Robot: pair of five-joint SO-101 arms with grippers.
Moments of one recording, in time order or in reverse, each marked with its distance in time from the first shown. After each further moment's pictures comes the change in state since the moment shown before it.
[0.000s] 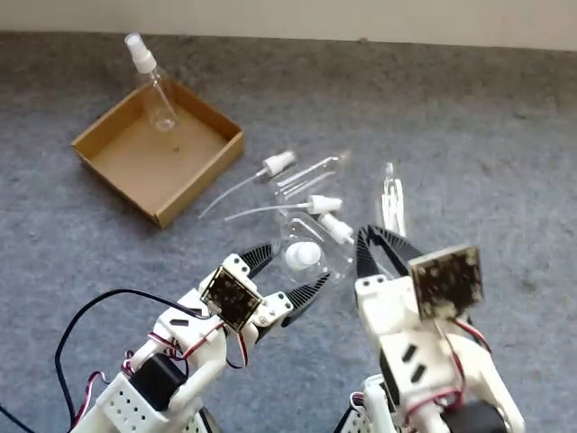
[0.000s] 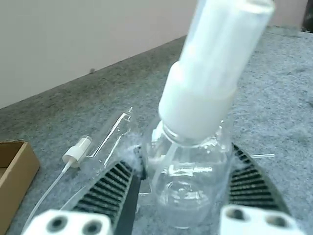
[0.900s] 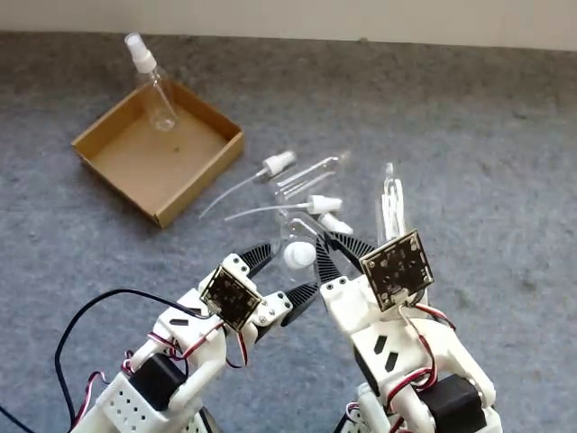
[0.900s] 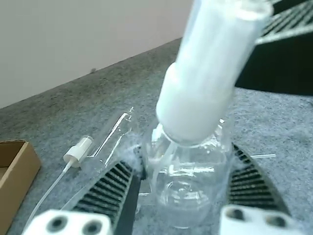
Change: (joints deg) left arm -0.2 0.0 0.0 0.0 0.0; right arm -10.8 0.1 7.6 -5.1 0.3
